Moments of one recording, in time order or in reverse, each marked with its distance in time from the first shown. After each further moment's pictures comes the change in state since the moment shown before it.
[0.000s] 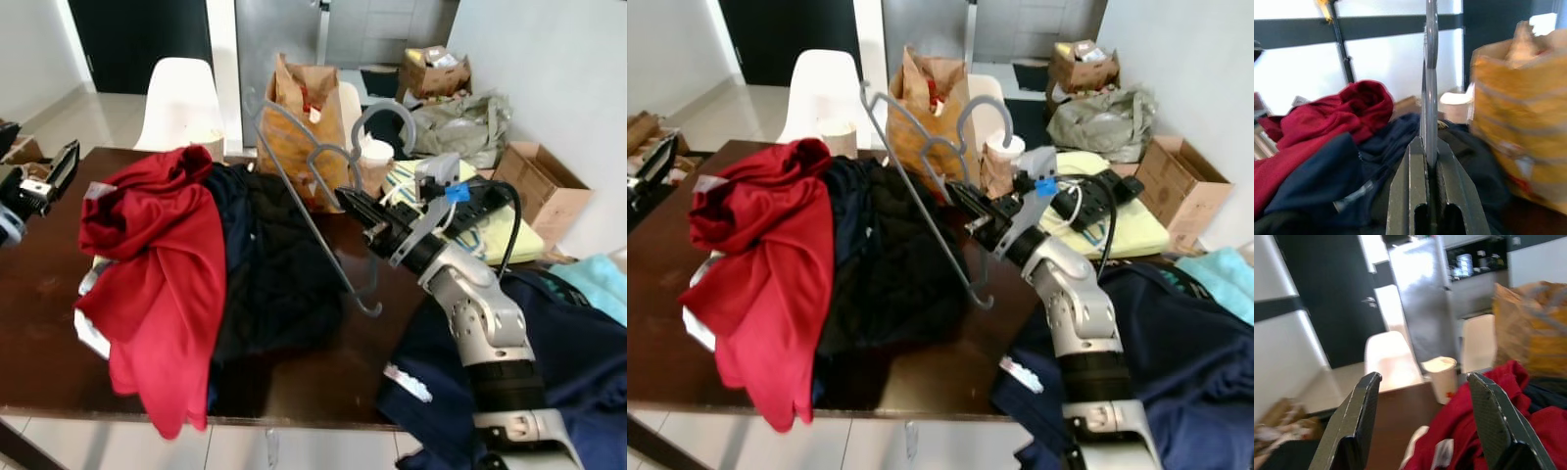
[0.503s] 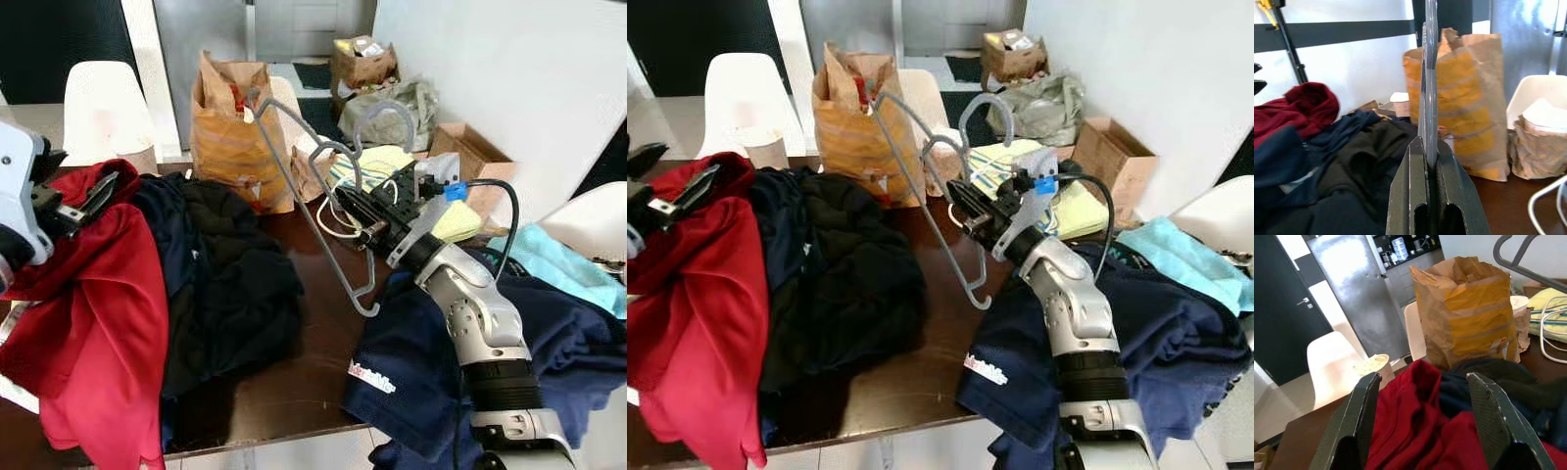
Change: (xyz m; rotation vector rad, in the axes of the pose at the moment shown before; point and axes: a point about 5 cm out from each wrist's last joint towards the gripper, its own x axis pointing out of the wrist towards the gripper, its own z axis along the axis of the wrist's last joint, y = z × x) left arm -0.002 -0.010 -0.016 0.108 0.101 -0.072; right arm -0.007 -0.008 -0.001 0.004 0.008 -0.048
